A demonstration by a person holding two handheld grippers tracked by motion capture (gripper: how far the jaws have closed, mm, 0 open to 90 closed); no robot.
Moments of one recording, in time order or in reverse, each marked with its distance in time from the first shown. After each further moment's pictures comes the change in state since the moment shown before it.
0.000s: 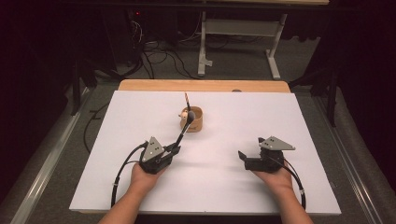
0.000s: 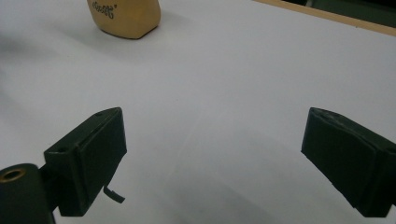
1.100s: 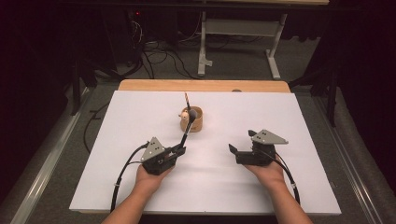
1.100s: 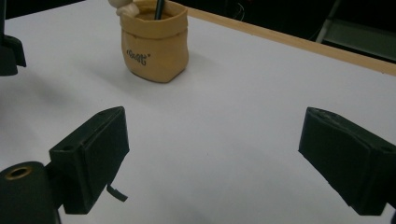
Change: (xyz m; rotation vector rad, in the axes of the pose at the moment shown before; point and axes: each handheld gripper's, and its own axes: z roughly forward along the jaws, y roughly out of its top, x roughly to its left) left arm -0.008 0.005 0.001 -0.067 -0.081 -0.092; right arm 0.018 0.032 0.011 -0.089 0.065 -0.023
